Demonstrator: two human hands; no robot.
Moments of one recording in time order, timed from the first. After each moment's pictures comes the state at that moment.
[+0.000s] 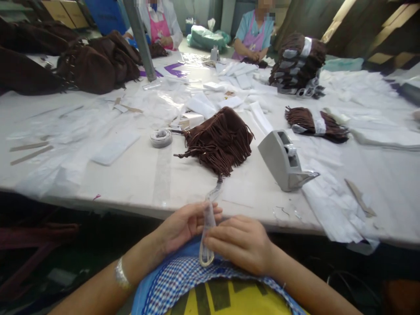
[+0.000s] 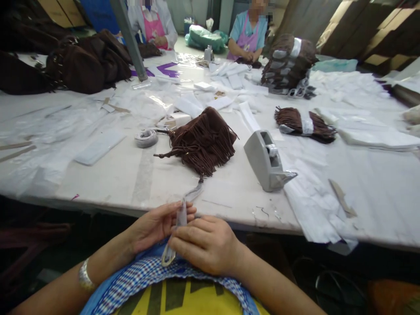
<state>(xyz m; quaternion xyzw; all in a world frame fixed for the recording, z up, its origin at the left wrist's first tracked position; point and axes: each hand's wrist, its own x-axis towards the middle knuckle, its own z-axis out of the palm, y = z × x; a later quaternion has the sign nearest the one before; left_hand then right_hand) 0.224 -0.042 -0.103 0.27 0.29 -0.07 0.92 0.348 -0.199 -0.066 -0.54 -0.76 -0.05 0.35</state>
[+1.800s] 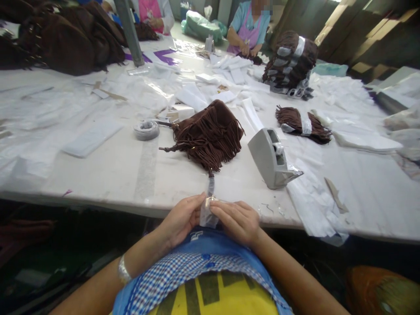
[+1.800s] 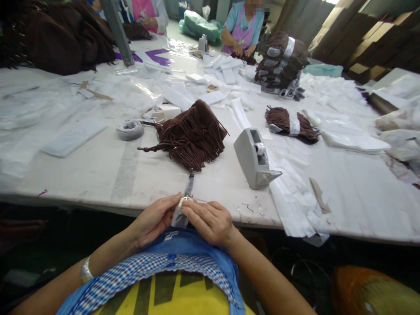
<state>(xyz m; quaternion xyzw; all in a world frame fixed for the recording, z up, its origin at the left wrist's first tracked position) 0.263 -0.071 -0.117 0.32 0.27 -0.01 0.91 0.388 -0.222 -0.123 -0.60 -0.72 -0.18 0.29</state>
